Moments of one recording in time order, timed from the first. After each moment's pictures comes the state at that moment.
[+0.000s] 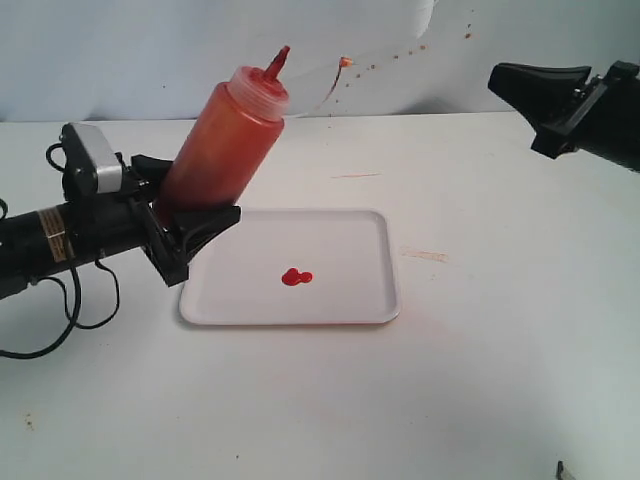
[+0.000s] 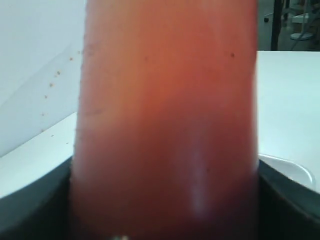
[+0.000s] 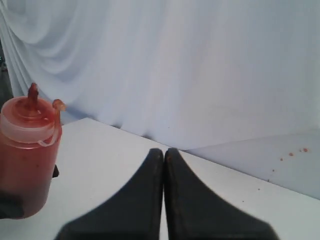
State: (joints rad) left arm -0.04 1.96 -0.76 1.02 -1.17 -0.29; right arm -0.13 1.74 -0.84 -1.08 -1.21 0.78
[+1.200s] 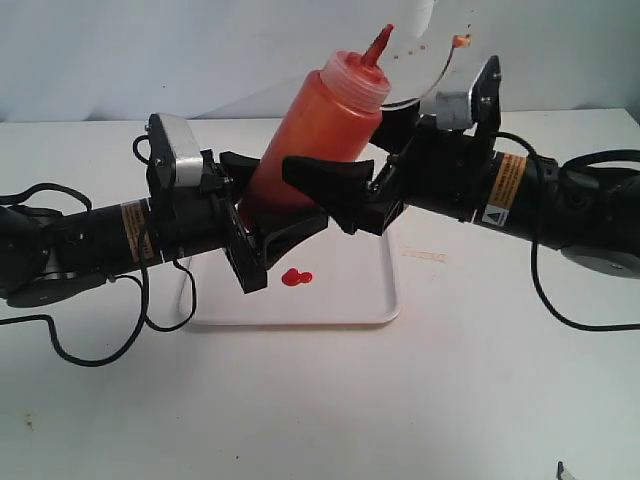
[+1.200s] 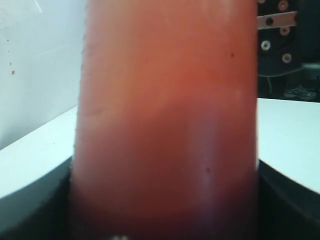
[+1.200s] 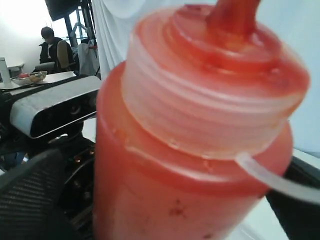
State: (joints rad) left arm -0.29 1.96 -0.83 0.96 -1.18 -0.40; right arm 0.32 1.81 -0.84 -0.91 -1.13 0.65
